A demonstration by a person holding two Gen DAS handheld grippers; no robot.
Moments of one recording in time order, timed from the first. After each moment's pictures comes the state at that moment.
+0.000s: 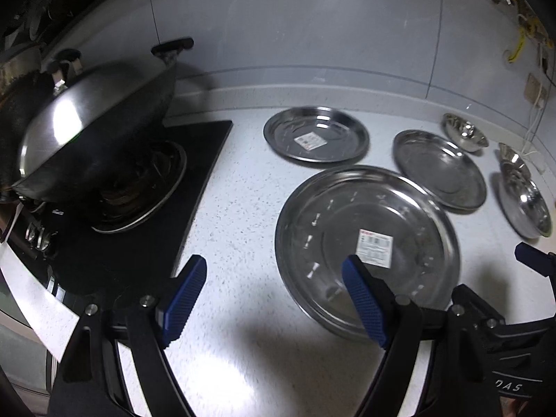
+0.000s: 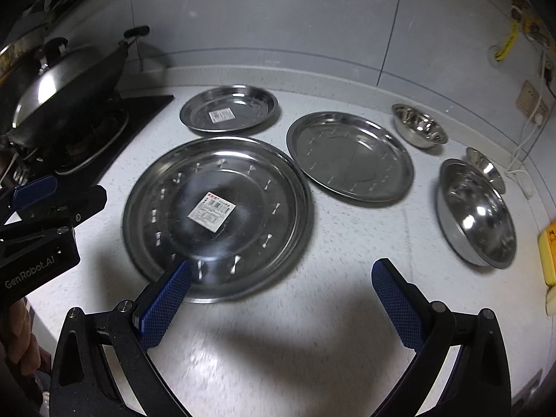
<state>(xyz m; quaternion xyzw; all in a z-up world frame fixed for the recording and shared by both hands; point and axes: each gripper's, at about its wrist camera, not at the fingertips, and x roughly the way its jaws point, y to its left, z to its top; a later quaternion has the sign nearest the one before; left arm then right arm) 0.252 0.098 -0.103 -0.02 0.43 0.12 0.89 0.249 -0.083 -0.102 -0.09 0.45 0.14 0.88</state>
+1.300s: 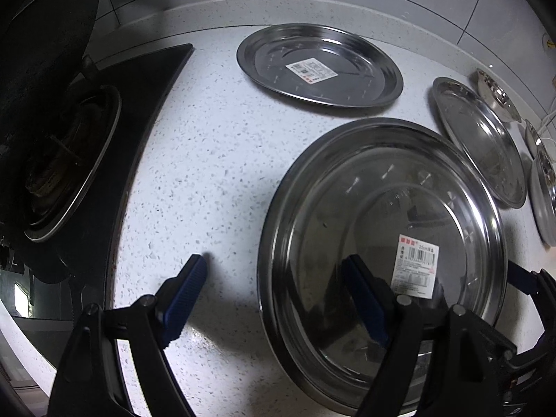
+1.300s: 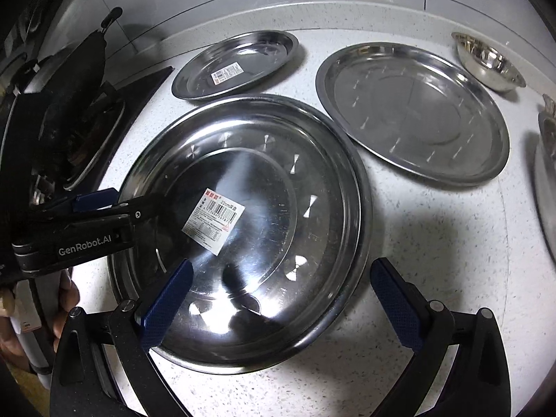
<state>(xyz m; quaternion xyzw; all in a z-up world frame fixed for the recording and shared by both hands) 0.346 0.124 -0.169 -0.06 0.57 0.07 0.82 0.325 -0.078 -0.160 0.00 0.55 0.22 0.81</state>
